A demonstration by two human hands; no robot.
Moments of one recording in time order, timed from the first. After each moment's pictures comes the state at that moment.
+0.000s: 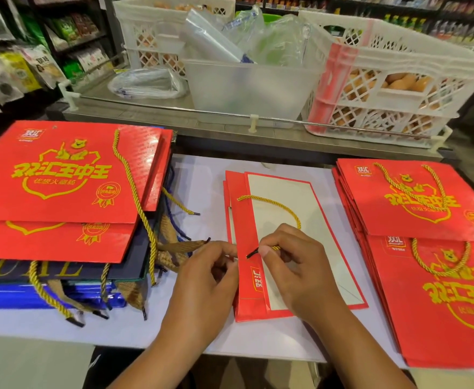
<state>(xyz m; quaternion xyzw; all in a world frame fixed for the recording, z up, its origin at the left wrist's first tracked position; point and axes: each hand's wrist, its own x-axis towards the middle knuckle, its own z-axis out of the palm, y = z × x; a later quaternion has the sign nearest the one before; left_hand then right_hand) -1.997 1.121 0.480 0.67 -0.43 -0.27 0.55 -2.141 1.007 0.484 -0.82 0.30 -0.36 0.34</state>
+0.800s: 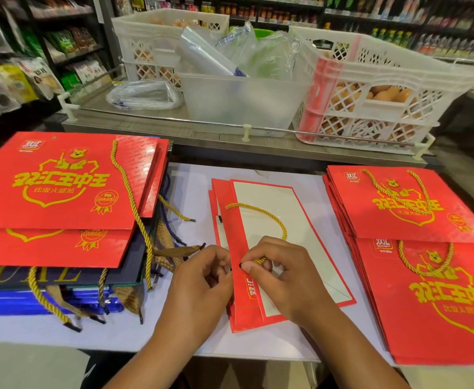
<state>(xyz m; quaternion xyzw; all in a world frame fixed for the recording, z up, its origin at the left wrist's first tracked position) -1.997 1.124 0.488 0.64 -0.43 -0.30 0.56 -2.144 1.010 0.491 -0.84 0.28 -0.29 0.37</state>
